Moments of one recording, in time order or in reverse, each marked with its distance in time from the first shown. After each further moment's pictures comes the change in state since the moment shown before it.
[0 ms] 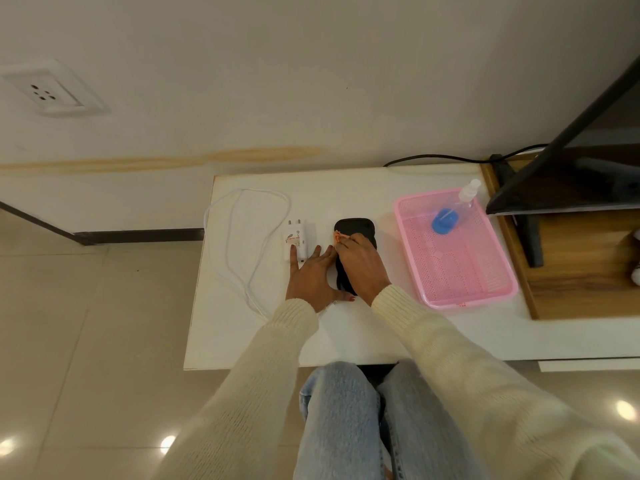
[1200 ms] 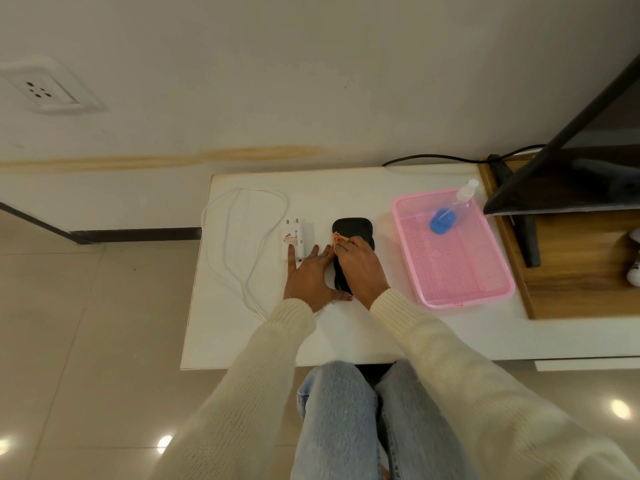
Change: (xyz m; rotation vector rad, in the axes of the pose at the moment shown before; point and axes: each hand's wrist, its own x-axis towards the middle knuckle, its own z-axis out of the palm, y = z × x) left_hand 0.001 -0.002 0.003 0.005 -0.005 -0.006; right_hand -0.007 -0.001 0.000 0.073 -0.040 0.016
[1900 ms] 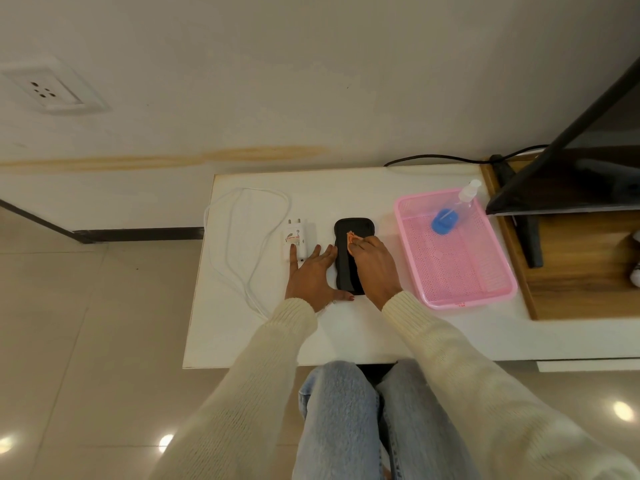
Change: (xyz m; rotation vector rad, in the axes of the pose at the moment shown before) left_hand 0.000 -0.004 0.001 -0.007 -0.015 0.018; right_hand -0.009 0.015 -0.004 0.070 0.063 0.059
